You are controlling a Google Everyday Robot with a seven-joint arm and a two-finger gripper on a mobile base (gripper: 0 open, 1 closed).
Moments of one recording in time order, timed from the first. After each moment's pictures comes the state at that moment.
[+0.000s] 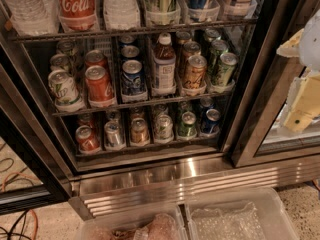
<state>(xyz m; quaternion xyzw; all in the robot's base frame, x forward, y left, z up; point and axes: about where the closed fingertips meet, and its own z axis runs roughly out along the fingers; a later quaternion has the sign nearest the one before) 0.438 -0.217 0.976 -0.60 0.78 -0.03 0.16</state>
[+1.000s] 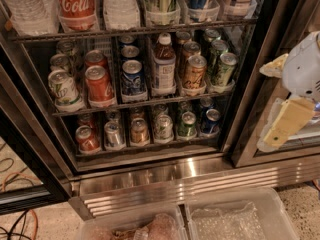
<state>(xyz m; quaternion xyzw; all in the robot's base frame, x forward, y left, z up) 0.441 -0.197 0.934 -0.61 0.77 0.02 0.20</state>
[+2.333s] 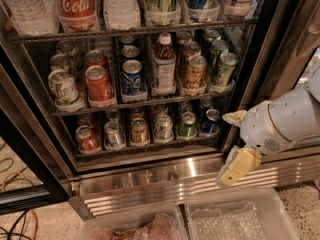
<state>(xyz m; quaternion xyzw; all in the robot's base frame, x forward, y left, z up) 0.430 -0.144 0.811 -0.58 0.76 0.15 0.25</state>
